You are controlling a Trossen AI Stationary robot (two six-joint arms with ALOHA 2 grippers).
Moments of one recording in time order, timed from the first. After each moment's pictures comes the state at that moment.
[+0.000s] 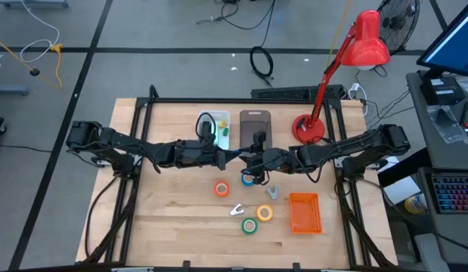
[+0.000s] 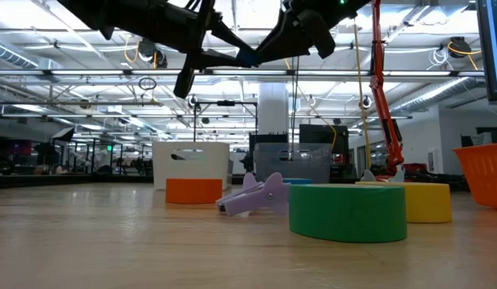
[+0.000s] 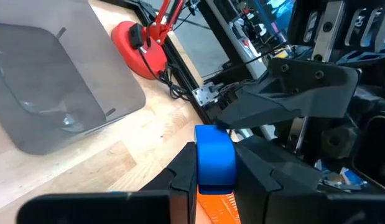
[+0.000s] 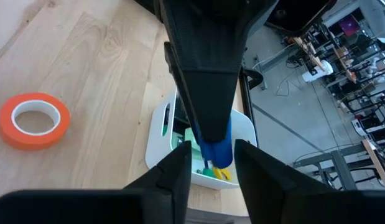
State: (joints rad) left arm -0.07 1.46 0.78 0.46 -0.27 -1.00; right arm 0.15 1.50 1.05 -0.04 0.50 -0.52
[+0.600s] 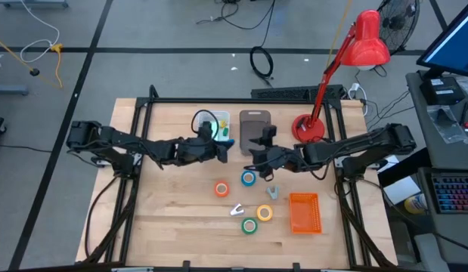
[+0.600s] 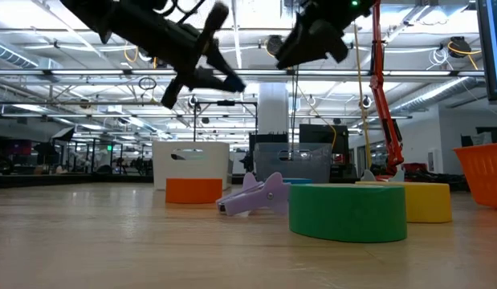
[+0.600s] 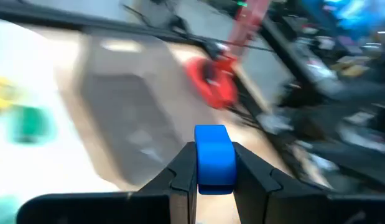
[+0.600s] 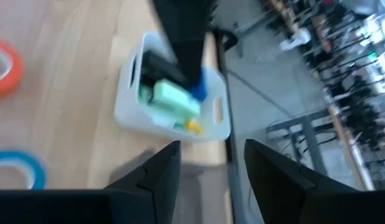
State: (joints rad) left arm -0.01 1.46 0.78 0.32 -0.46 -0.91; right arm 0.15 1.43 1.04 -0.21 0.66 -0.49
